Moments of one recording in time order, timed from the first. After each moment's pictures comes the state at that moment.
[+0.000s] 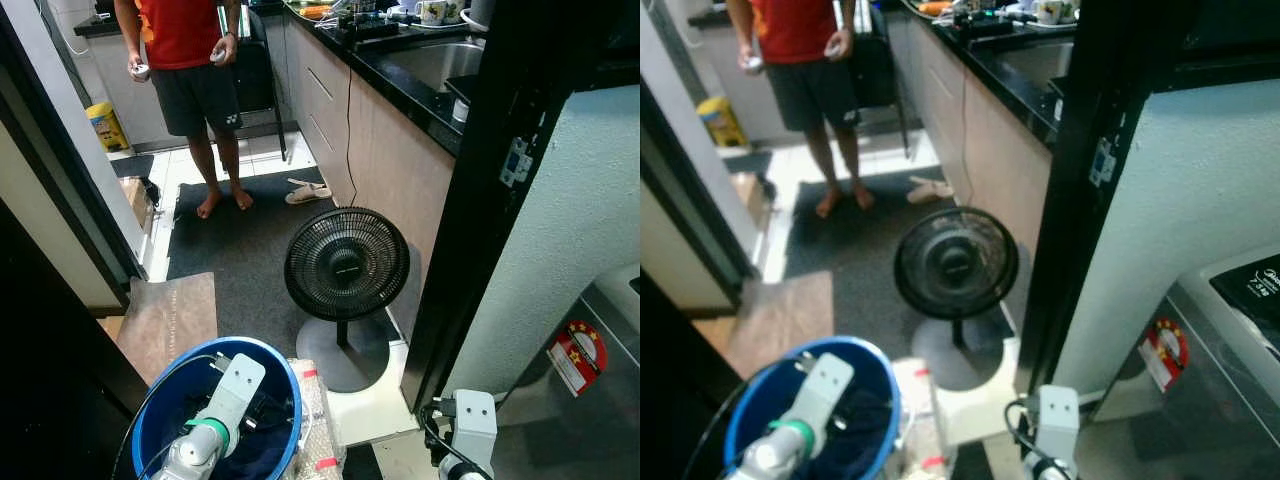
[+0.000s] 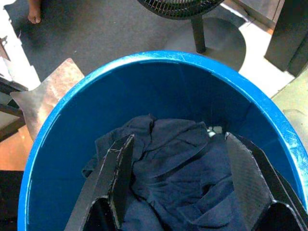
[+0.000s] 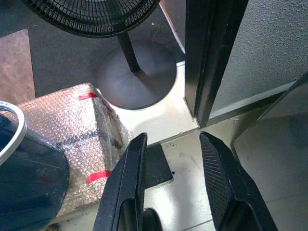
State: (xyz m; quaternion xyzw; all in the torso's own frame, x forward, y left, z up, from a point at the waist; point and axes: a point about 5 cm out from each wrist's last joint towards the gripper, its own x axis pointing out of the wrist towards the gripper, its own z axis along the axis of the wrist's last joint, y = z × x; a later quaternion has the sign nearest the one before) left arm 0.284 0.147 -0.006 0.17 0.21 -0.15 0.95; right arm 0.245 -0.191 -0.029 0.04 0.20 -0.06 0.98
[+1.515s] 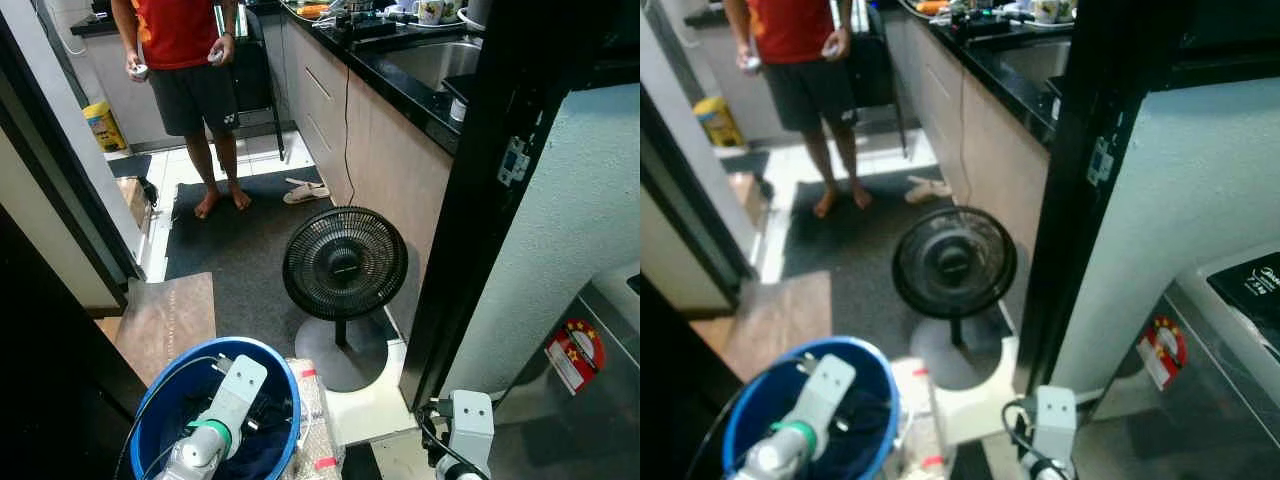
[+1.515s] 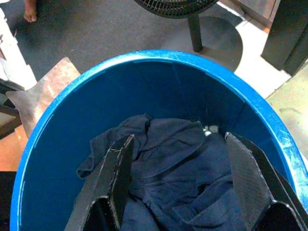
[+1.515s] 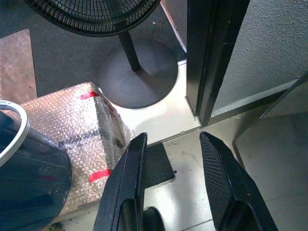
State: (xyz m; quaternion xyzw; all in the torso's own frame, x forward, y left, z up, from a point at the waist) left arm 0.283 0.145 -0.008 0.16 0.21 -0.15 0.95; right arm 0.244 -0.187 -0.030 0.04 0.20 -0.06 0.98
